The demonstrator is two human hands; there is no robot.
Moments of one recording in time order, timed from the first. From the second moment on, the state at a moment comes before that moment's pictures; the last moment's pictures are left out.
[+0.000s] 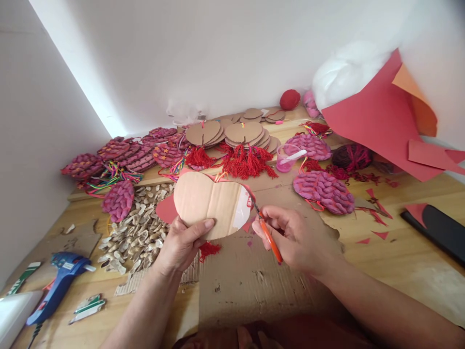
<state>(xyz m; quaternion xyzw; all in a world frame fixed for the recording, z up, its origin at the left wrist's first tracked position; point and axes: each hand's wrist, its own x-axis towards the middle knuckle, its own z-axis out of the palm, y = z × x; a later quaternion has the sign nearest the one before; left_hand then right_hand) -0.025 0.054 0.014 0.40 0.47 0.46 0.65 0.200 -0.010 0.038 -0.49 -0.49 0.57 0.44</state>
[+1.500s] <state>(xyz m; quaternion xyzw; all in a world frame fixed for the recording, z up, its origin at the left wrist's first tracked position) -0.028 0.057 0.011 0.38 0.43 0.48 0.66 0.212 -0.008 0.051 -0.51 -0.60 0.48 0.39</state>
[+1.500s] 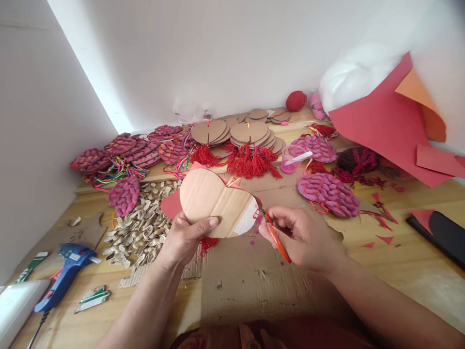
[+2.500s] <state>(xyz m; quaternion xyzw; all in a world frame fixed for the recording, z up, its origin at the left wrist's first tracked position) -0.039 0.062 0.012 0.42 0.42 0.49 0.64 0.223 -0.009 0.043 -0.53 -0.67 0.41 0.34</state>
